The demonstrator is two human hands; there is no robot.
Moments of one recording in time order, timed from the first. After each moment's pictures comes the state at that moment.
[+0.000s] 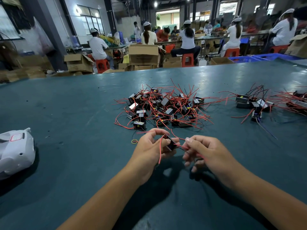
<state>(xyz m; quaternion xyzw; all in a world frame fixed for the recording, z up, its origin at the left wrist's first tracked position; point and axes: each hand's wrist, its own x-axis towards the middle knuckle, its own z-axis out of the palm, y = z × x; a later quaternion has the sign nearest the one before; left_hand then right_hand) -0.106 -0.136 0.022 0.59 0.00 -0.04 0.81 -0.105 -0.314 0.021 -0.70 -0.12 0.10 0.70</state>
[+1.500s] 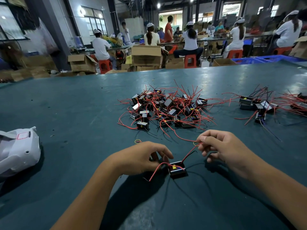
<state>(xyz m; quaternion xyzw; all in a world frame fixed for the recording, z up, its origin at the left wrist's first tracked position) -0.101 -0.075 0.037 0.91 -0.25 -0.14 0.31 -0.079 -0.344 0.021 -0.70 -0.08 0.11 0.70</state>
